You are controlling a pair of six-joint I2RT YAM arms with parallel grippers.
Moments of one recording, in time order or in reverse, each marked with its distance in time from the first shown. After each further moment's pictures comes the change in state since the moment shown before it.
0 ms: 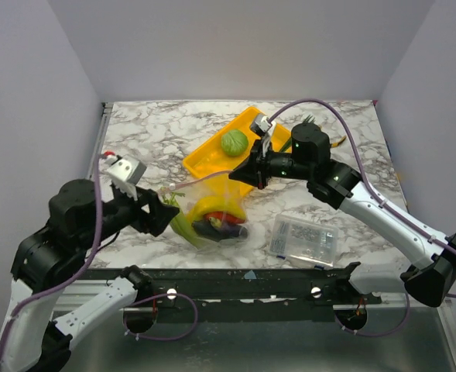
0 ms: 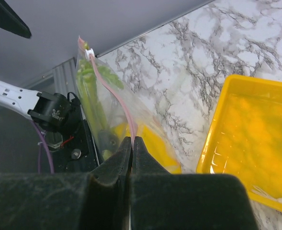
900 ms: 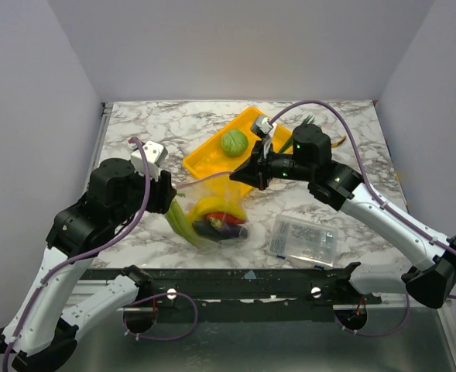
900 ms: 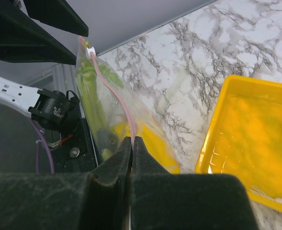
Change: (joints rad) left arm 0.043 0.043 -0.112 0.056 -0.241 0.101; right arm 0.000 -0.022 -0.021 0.003 -0.003 -0.019
